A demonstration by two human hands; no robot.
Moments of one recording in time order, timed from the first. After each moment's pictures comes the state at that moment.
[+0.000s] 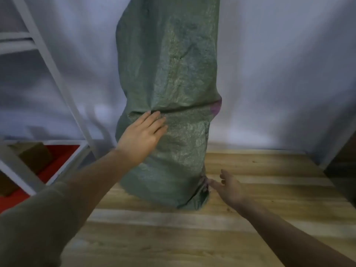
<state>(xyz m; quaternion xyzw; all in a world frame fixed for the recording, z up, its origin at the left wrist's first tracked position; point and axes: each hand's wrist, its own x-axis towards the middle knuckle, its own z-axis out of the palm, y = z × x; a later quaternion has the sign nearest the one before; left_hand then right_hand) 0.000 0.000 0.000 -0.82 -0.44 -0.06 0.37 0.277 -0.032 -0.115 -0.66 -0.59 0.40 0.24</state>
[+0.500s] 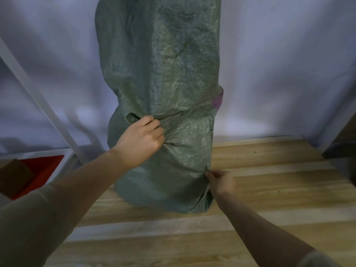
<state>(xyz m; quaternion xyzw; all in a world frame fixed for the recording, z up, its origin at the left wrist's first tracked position) -0.025 0.054 -0.008 -0.86 -0.27 -0.04 0.43 0.205 0.014 -0.147 -0.72 -0.39 0.39 0.41</state>
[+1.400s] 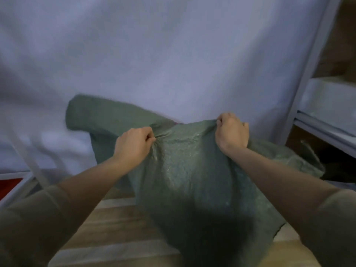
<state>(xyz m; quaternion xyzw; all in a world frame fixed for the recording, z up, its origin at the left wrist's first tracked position) 0.164 0.030 0.047 -0.74 -0.62 -0.26 0.08 0.422 0.056 0.044 -0.72 -0.60 -0.09 0.33</state>
